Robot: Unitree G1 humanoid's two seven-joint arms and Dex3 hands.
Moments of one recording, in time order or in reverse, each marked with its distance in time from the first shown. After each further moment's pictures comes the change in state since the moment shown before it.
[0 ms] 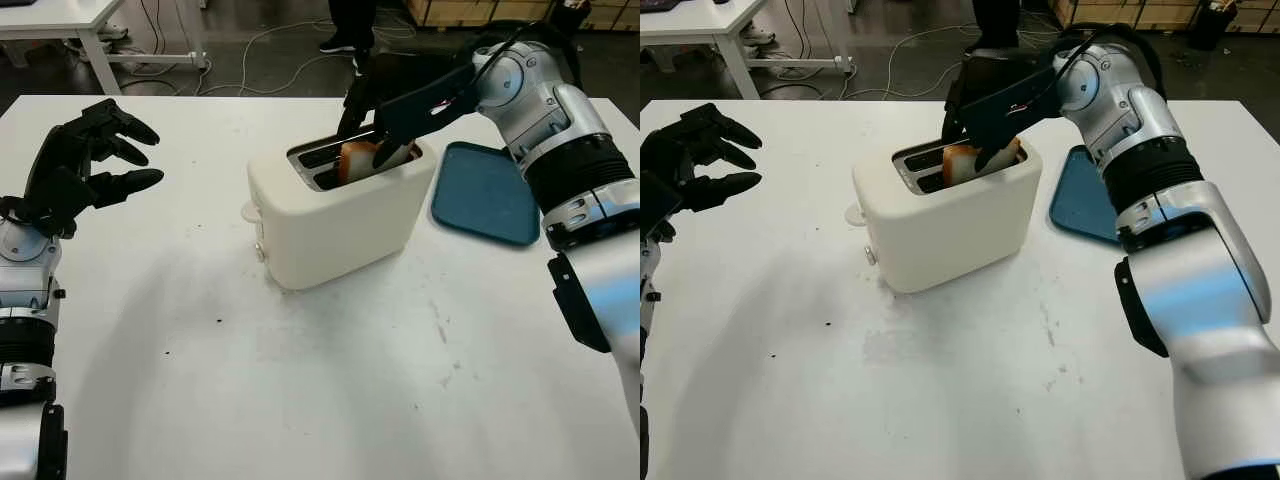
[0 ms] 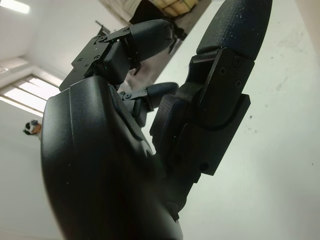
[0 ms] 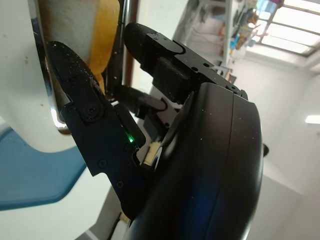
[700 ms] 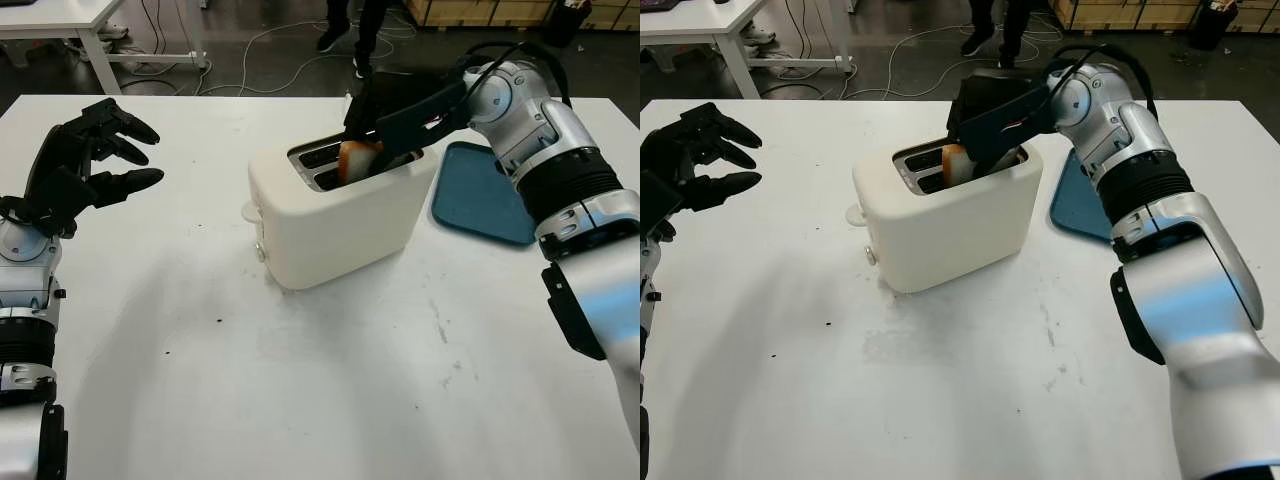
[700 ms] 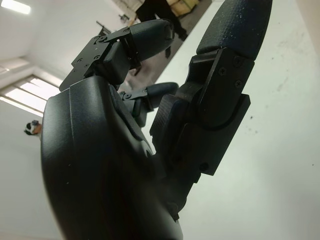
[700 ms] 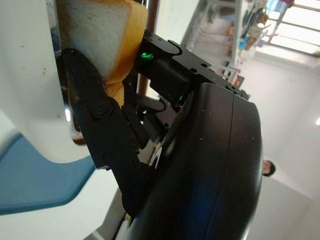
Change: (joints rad) left arm 0.001 -0.001 0.000 -0.007 0.000 0.000 0.001; right arm 0.030 0.001 0.033 0.000 -0.012 0.005 -0.048
